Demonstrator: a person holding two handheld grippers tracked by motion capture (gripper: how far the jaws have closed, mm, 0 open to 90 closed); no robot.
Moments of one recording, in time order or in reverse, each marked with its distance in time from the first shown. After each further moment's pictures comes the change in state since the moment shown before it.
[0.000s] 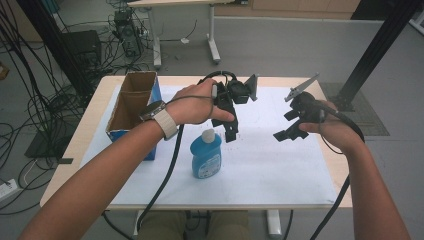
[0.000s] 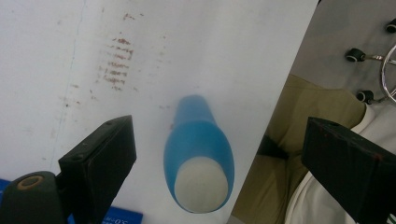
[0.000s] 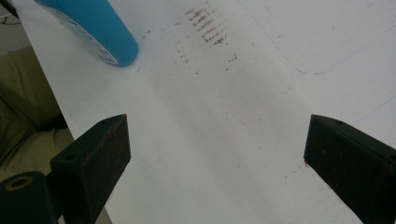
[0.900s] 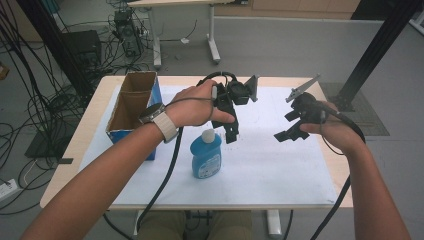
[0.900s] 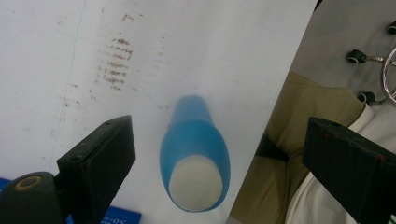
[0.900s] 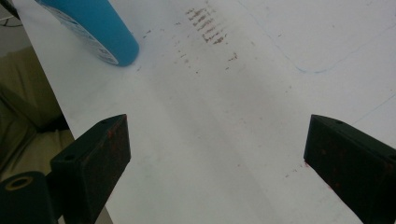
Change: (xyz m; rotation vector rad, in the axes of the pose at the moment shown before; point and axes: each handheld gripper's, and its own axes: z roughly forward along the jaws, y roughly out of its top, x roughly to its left) left arm -0.005 -0.003 -0.001 -0.006 0.007 -0.005; right arm 0.000 -0.004 -0.001 -0.007 0.001 0.004
